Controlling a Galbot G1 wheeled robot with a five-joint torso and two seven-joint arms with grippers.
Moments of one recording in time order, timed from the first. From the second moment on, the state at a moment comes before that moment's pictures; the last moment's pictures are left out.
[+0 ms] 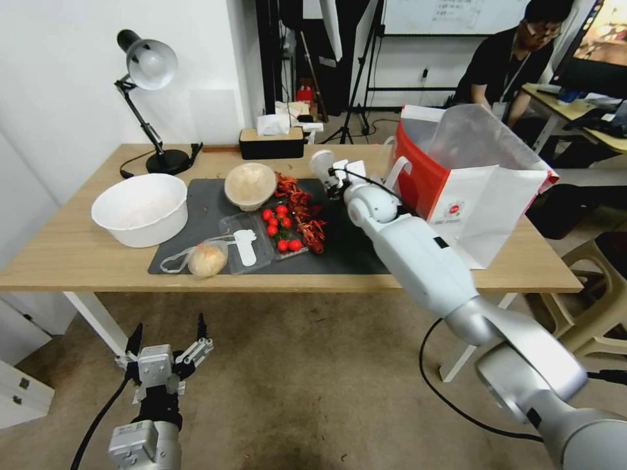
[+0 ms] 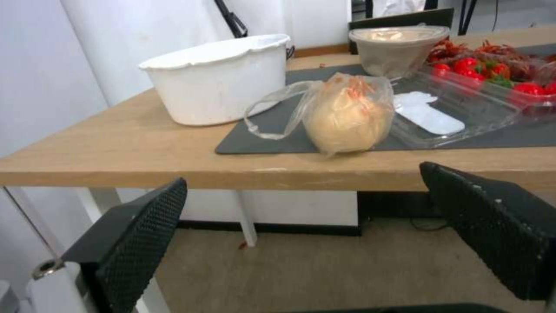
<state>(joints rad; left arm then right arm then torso) 1.93 -1.35 -0.46 -2.32 -0.07 -0.02 -0.43 -0.28 1.27 -0.17 1.27 0.53 -0.51 0.21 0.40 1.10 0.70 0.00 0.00</state>
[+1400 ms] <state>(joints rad) 1.95 -1.36 -0.45 -2.33 -0.04 -0.04 -0.45 -0.60 0.83 0.20 2.01 0.67 -0.53 0.59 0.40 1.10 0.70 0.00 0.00</state>
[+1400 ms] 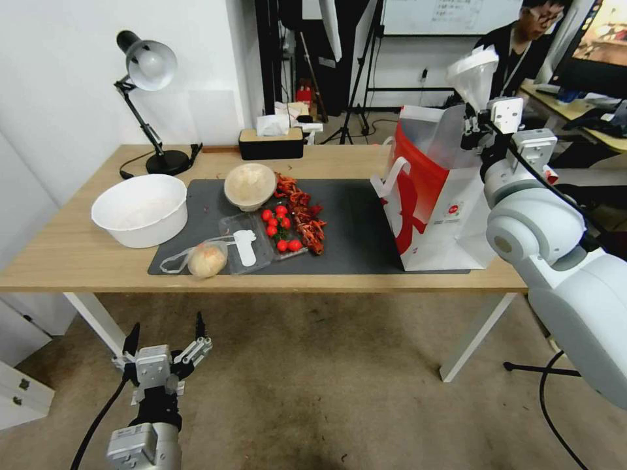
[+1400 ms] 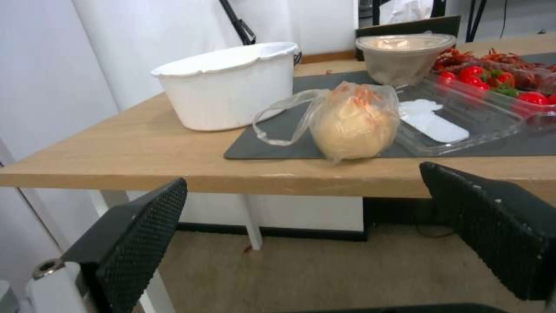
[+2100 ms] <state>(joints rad) 1.95 -1.36 -0.45 -2.34 -0.04 -0.04 -0.45 -0.63 0.82 0.20 2.10 0.80 -0.45 0.55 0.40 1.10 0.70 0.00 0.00</state>
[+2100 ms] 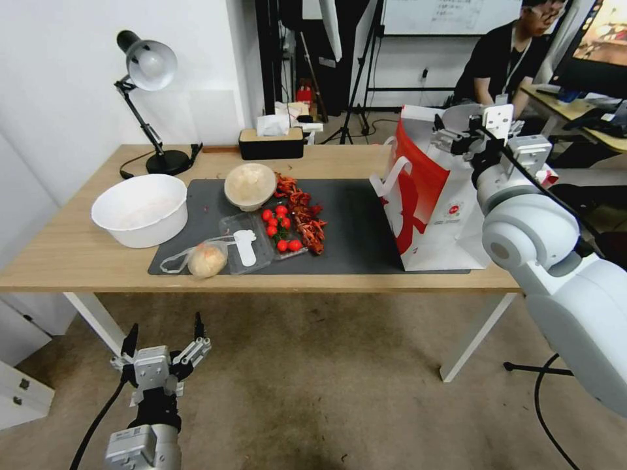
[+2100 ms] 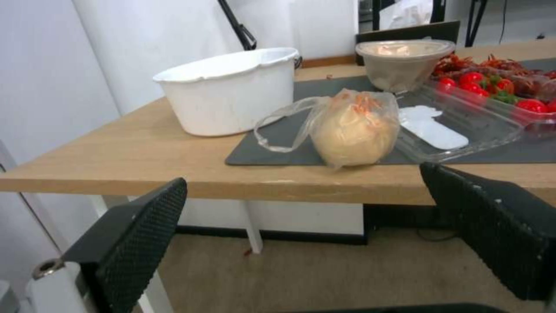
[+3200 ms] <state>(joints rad) 1.93 -1.36 -0.45 -2.33 -0.06 -0.05 -0.44 -1.45 1.01 0.34 2.31 0.48 -0.02 0.26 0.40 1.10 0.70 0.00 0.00</state>
